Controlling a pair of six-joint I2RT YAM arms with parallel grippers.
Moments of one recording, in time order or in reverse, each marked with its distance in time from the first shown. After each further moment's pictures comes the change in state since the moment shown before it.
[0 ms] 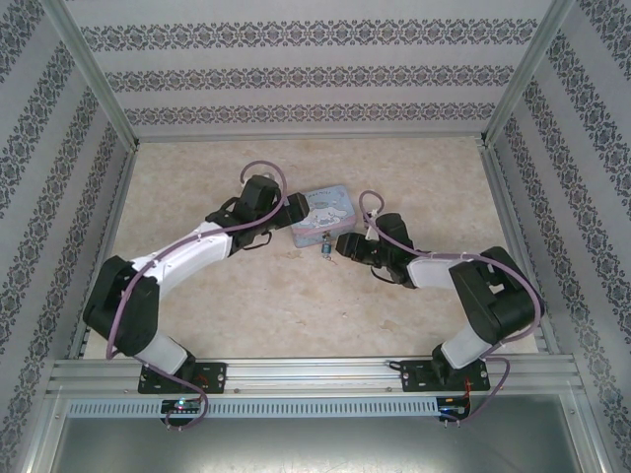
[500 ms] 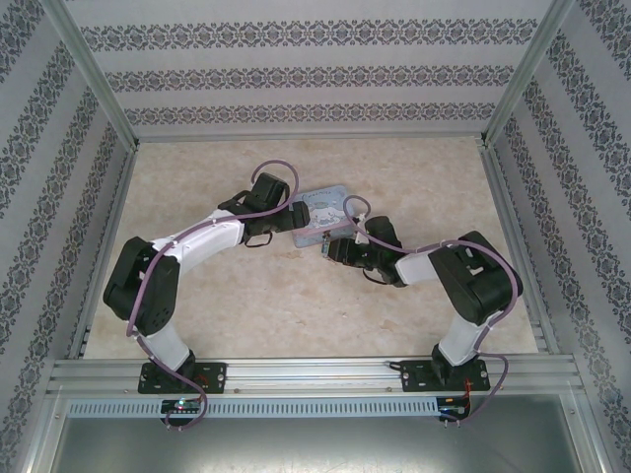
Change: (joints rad) left arm 0.014 0.132 0.090 -0.129 0.012 0.100; right arm 0.040 0.146 0.036 0.089 -0.019 -0.031
